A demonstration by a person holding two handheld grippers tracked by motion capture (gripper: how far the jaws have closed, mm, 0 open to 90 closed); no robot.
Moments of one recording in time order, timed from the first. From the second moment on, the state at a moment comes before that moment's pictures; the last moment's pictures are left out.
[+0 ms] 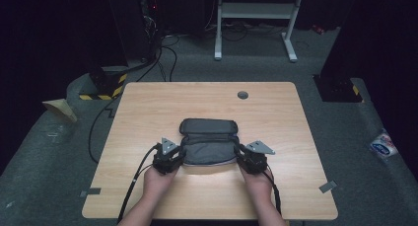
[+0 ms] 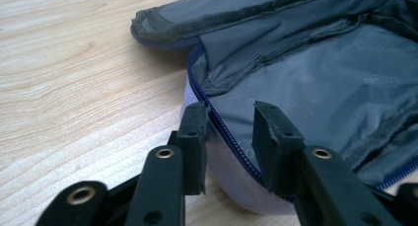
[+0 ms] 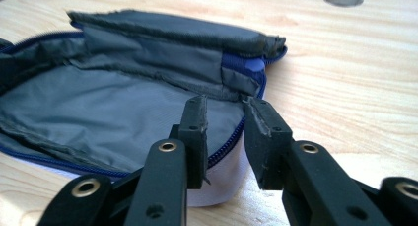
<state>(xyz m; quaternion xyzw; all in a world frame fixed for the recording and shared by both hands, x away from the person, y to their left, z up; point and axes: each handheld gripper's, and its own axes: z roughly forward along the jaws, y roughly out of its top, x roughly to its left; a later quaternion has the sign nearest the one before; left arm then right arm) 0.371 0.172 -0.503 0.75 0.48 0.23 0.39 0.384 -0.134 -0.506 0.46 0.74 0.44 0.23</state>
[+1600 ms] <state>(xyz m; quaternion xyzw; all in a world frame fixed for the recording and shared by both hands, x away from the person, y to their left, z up) 0.314 0.336 -0.521 0.75 0.50 0.21 0.39 0.352 -0.233 -0.523 0.52 0.75 0.33 0.23</state>
